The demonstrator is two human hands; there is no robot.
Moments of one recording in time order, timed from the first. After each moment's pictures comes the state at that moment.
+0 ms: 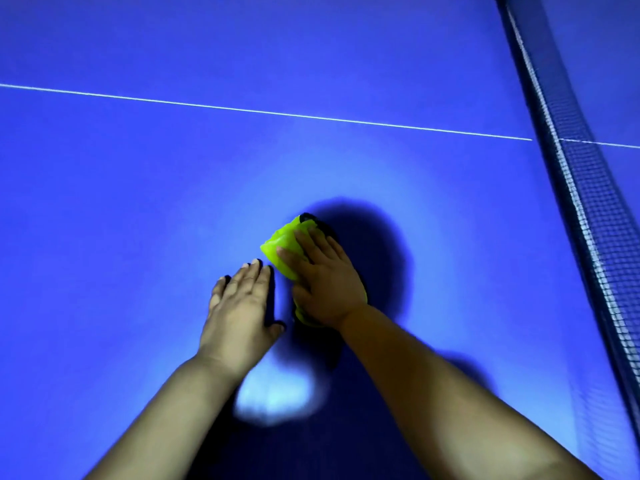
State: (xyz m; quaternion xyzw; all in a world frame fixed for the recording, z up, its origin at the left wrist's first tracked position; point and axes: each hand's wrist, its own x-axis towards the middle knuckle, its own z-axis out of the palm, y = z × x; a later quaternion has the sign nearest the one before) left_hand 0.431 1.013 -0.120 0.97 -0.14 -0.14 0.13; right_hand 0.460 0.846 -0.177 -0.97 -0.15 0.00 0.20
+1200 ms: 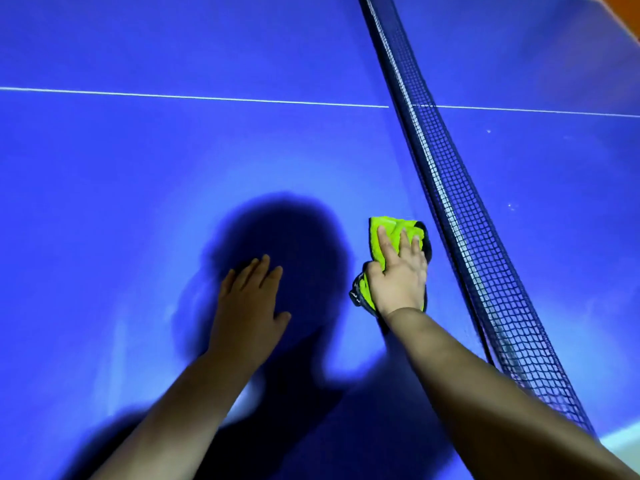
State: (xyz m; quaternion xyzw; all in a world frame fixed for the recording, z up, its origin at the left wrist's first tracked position) left_hand 0.383 0.816 -0.158 0.94 -0.28 -0.10 0.15; right_hand 0.330 0.583 -0.166 -0.93 0.33 0.00 0.16
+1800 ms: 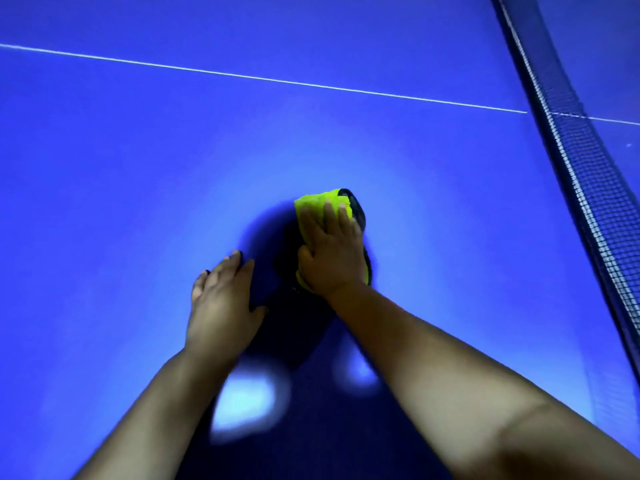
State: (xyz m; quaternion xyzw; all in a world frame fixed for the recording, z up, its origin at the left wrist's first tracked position) left_hand 0.389 1.104 -0.139 0.98 -0.12 -0.10 0.16; right_hand 0.425 0.919 -0.170 -0.99 0.05 -0.01 0.14
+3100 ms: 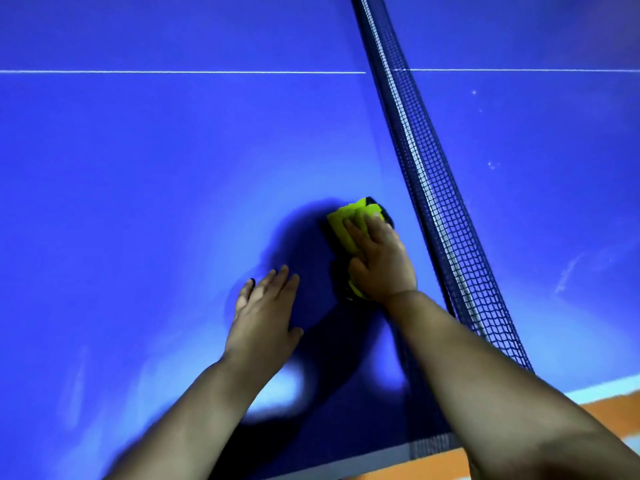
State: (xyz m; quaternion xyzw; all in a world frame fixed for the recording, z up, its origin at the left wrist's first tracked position) left_hand 0.252 0.776 -0.140 0.94 -0.29 -0.13 0.13; right_hand 0.251 0.542 -0.171 -0.98 0.08 -0.03 0.17
